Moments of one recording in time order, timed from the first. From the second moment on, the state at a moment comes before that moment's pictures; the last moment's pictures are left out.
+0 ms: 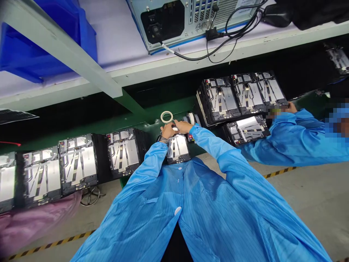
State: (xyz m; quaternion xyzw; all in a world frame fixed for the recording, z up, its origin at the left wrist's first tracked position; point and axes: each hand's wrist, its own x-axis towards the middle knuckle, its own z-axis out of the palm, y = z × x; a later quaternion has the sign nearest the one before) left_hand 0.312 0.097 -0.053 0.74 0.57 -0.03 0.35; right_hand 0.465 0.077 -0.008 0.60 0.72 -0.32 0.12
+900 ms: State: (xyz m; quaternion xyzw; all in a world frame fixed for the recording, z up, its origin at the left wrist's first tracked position) left_hand 0.309 0.093 -0.048 0.74 0.57 -0.02 0.36; right_hand 0.486 0.057 -0.012 0.67 0.69 -0.24 -0.06
